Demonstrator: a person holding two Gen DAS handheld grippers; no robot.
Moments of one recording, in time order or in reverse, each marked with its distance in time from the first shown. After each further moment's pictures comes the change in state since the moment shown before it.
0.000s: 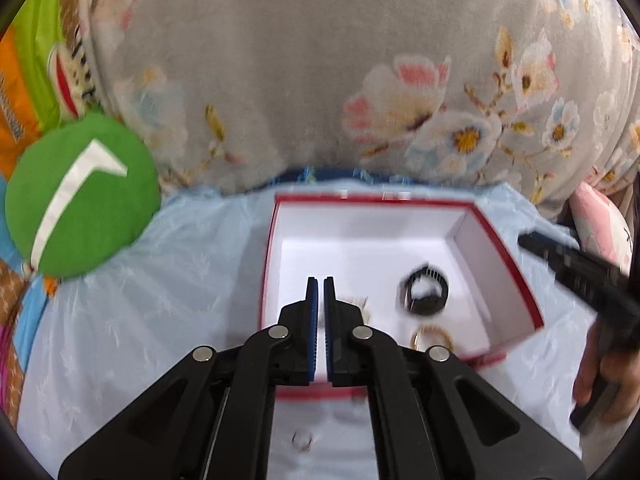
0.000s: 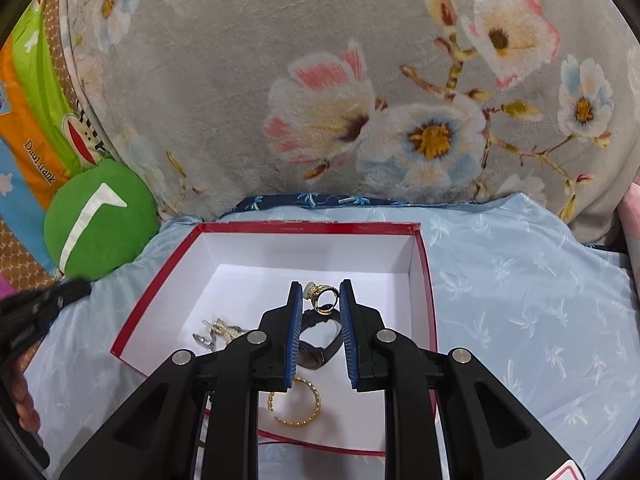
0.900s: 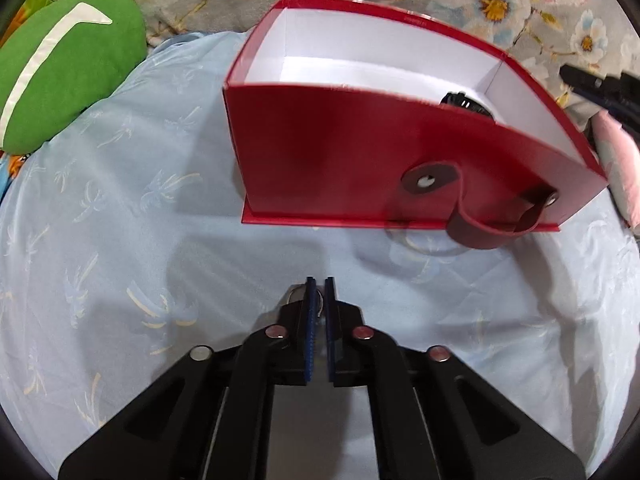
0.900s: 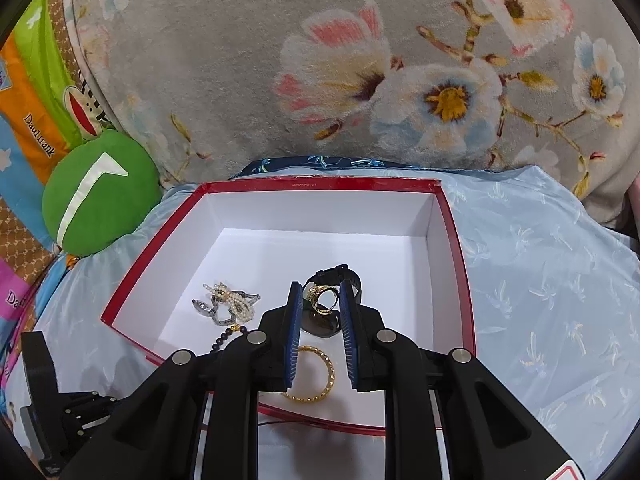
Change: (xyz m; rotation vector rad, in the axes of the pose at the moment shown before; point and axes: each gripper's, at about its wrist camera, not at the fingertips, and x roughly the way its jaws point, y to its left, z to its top) left arm 0.071 0.005 -0.121 -0.039 0.305 -0.012; right arm 0.021 0.013 -0.029 -0.013 0.074 0.011
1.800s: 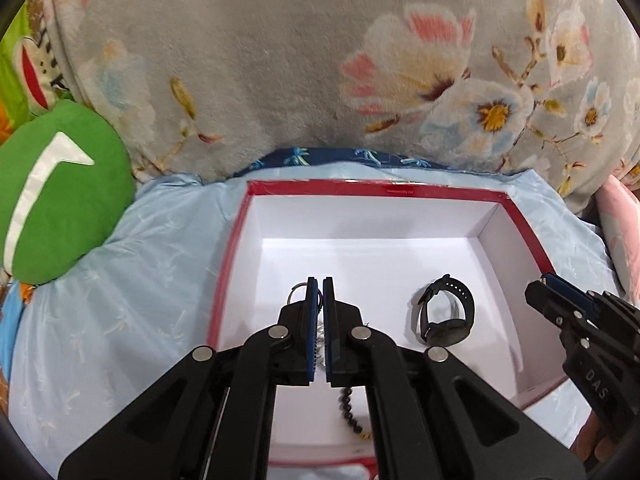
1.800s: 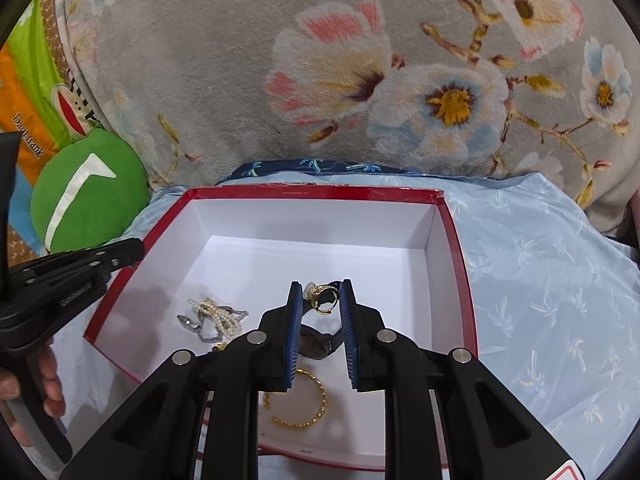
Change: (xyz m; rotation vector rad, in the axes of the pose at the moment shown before) left arm -0.017 -0.044 0.153 0.049 -0.246 0.056; right arm 0.026 -0.002 0.014 -0.006 0.011 -0.031
